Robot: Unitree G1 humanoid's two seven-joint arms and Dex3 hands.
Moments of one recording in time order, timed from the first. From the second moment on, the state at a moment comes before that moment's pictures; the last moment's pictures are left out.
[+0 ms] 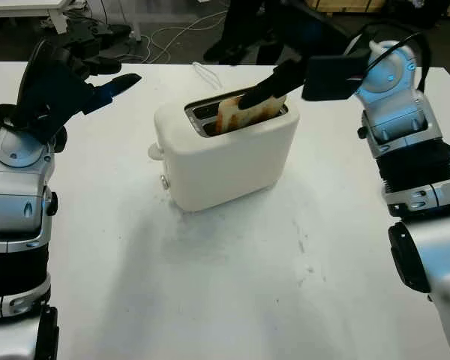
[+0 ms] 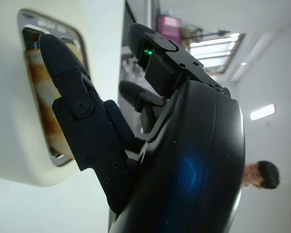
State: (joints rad) left arm -0.53 0.47 0.13 -0.26 0.05 0.44 -0.22; right arm -1.07 -0.42 0.21 0.54 -0.22 -0.30 0.63
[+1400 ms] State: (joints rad) left arm -0.50 0.47 0.14 -0.27 0.05 0.44 -0.22; right arm -1.05 -0.47 0.36 0.68 -0.50 -0.58 0.34
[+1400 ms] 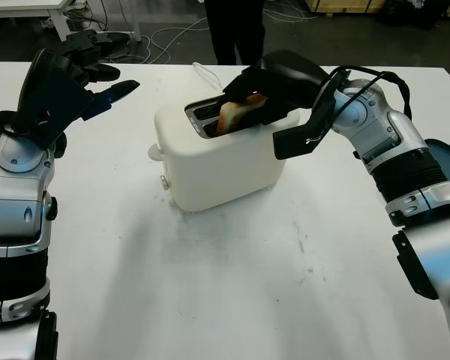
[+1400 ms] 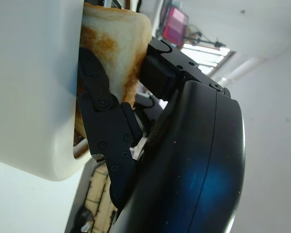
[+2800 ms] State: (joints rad) left arm -0.50 0.47 0.14 -0.27 0.05 0.44 -0.21; right arm -1.29 -0.48 0.04 0.96 -0.17 -0.37 0.39
